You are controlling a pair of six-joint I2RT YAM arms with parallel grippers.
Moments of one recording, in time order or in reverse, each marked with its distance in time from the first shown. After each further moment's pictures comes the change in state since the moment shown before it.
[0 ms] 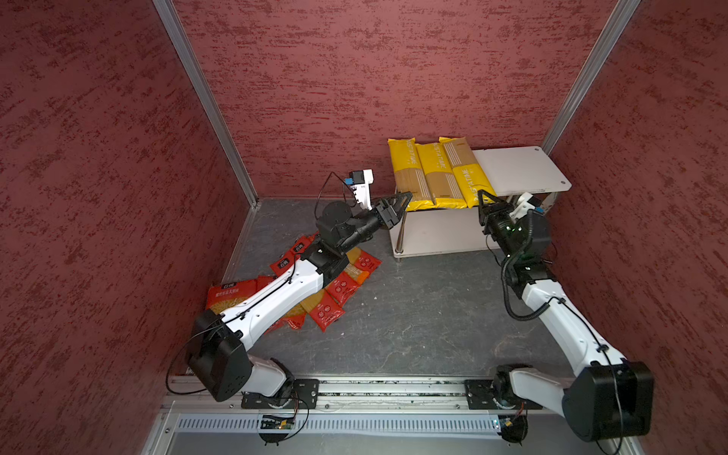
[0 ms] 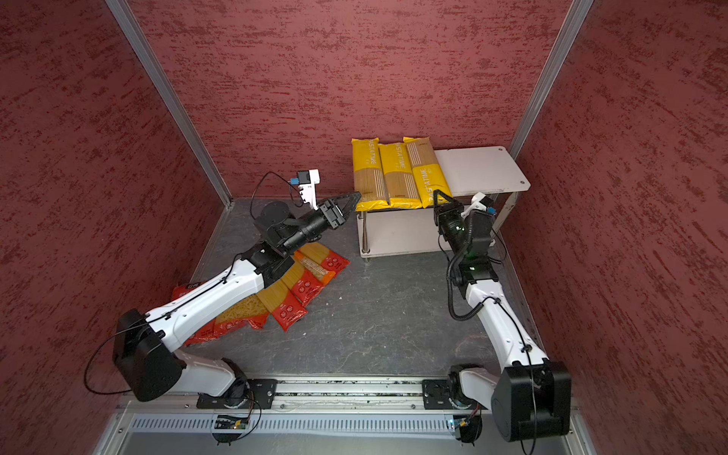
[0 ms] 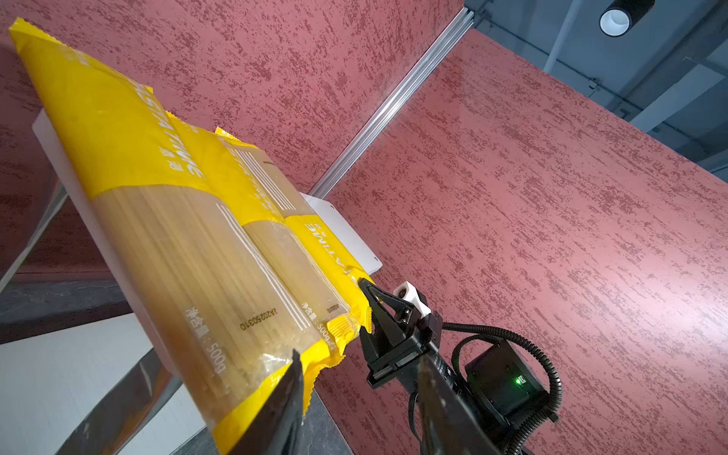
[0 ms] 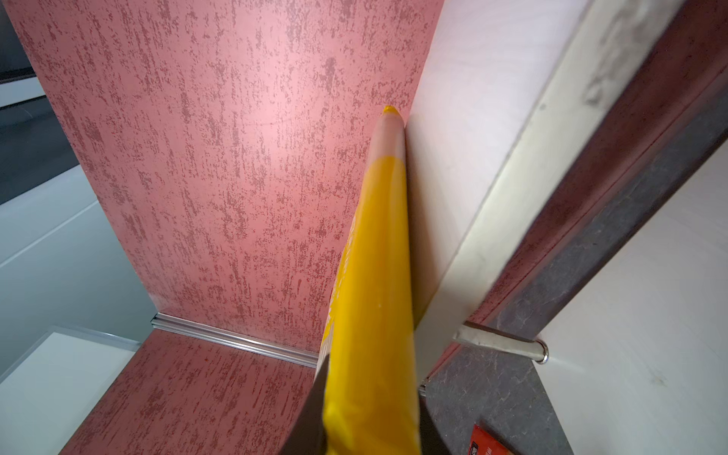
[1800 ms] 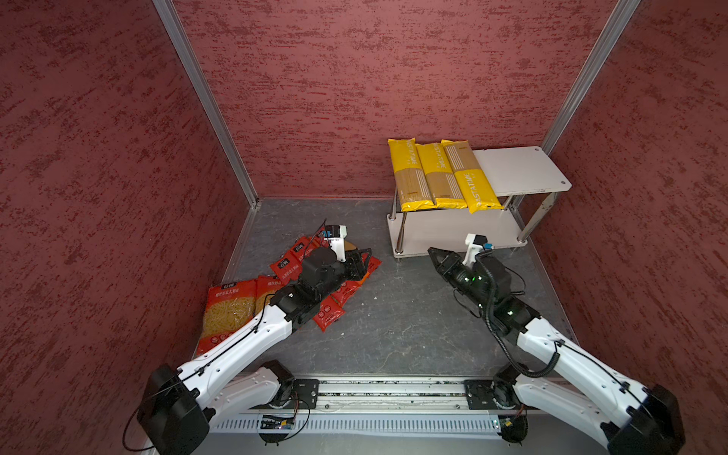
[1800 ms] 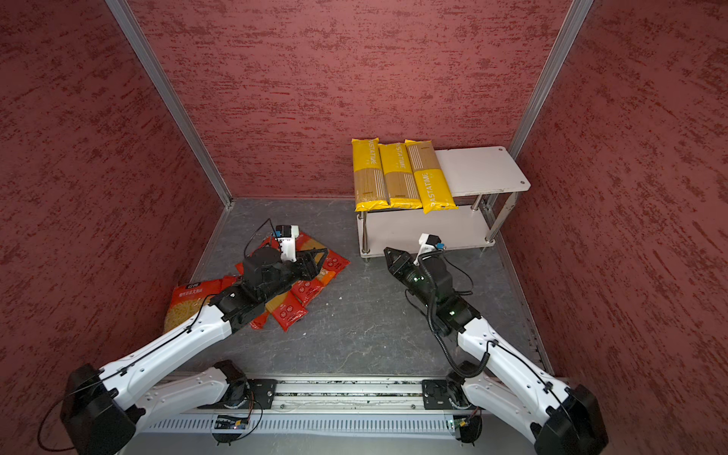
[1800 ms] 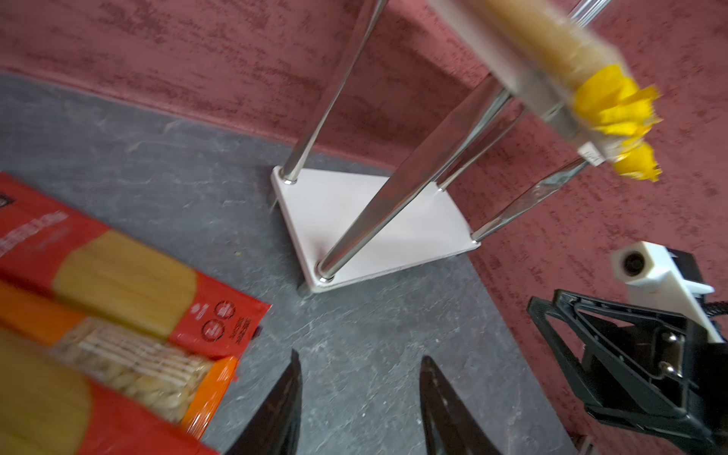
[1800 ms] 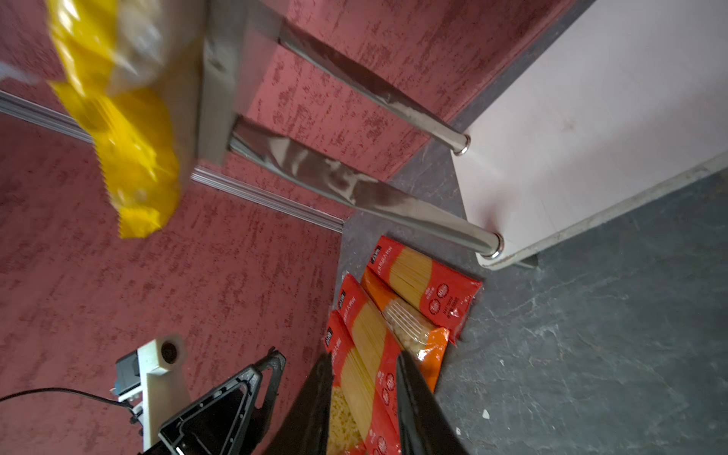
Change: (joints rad) left arm 0.005 -0.399 -0.479 -0.444 -0.305 0.211; right arm 0.563 -0.225 -0.283 -0.271 0.245 -0.257
